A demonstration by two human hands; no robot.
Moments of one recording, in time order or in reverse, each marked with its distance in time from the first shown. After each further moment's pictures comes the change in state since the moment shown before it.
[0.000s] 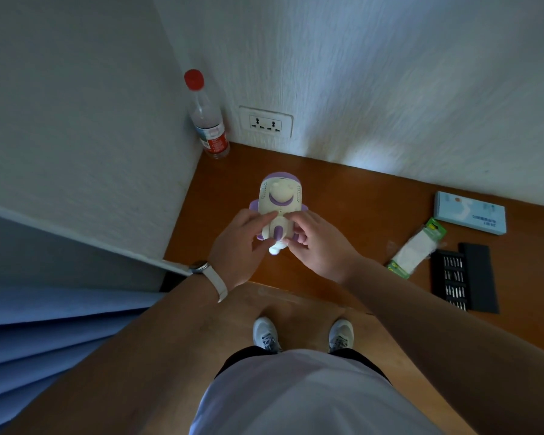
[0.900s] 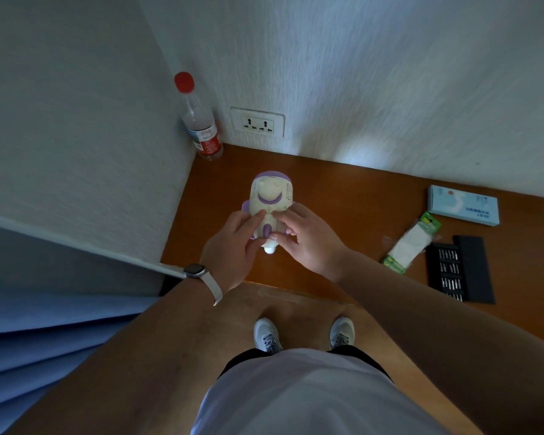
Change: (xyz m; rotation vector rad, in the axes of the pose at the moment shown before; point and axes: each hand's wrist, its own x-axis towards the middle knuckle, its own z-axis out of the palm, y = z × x) left_hand -0.007 -0.012 0.002 0.206 0.070 0.132; right_hand 0.008 -0.002 0.010 -0.022 0.080 -0.092
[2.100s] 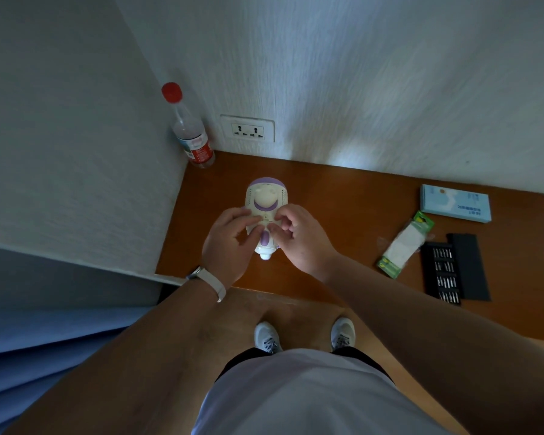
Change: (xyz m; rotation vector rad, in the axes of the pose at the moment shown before) left_hand 0.023 0.008 0.004 -0.302 0.100 -0.223; right_hand 0.007 -0.003 0.005 0.140 0.116 0.289
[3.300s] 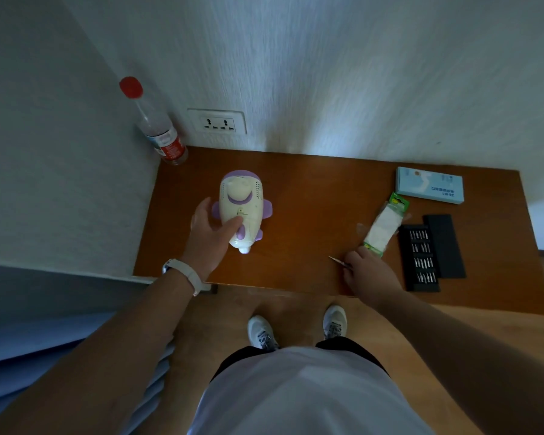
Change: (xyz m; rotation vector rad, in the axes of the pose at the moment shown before) left_hand 0.013 0.010 0.009 -0.402 -0.153 -0.510; right_hand -0.121 0.115 -0.075 -0.624 -0.307 0.415
